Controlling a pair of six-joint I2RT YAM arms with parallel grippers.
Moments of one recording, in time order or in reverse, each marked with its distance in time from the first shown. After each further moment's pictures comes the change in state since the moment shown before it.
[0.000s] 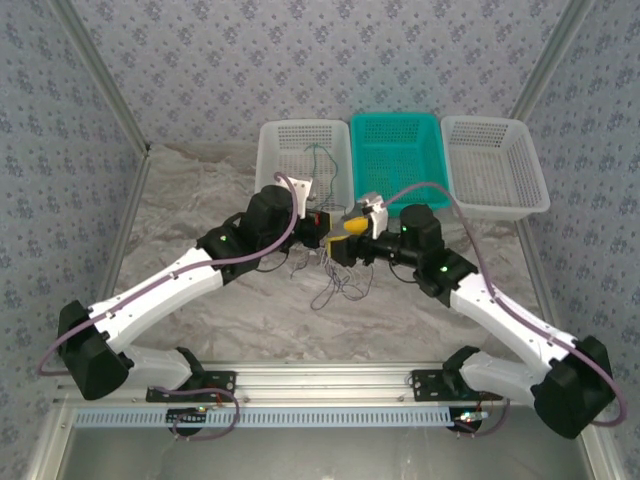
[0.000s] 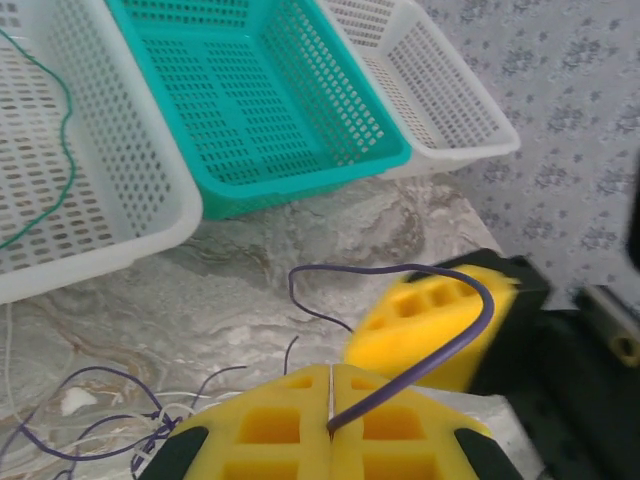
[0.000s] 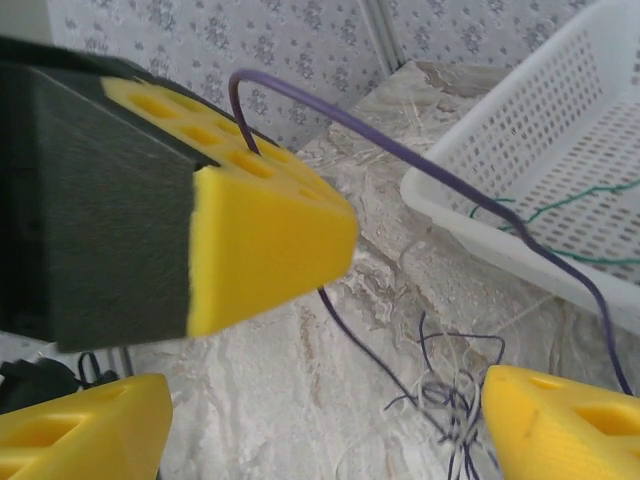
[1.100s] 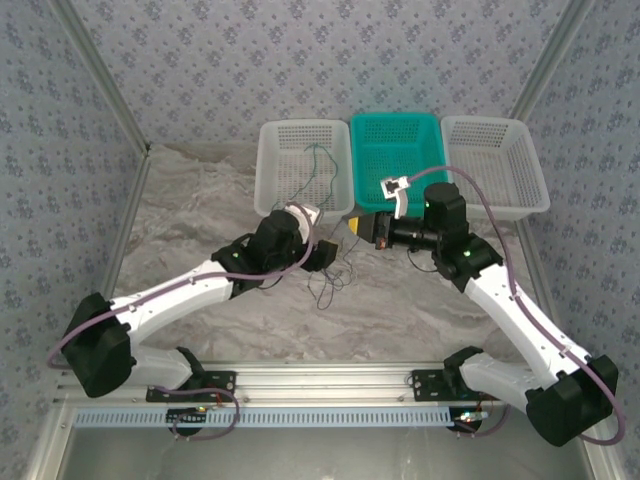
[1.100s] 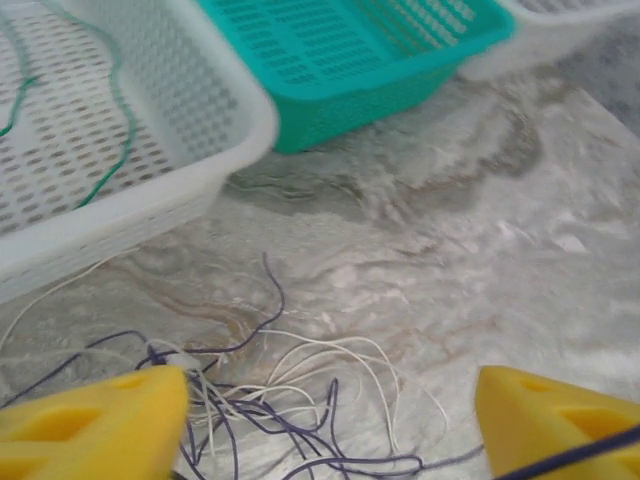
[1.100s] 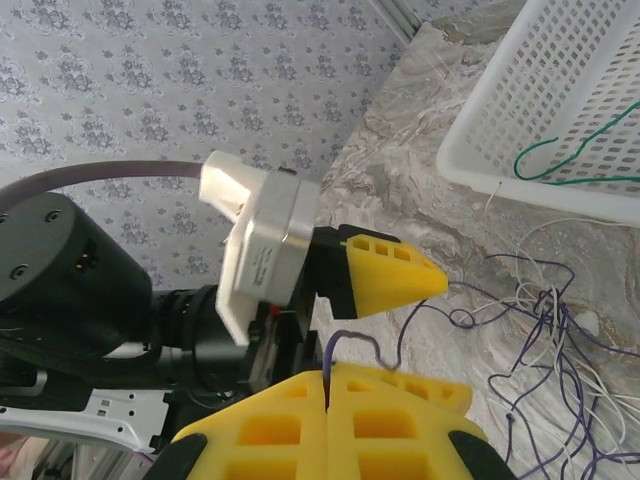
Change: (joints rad) left arm 0.007 0.027 -0.249 0.163 -0.110 0.233; right arm -0.166 -0.045 0.172 -0.277 -0.231 0.294
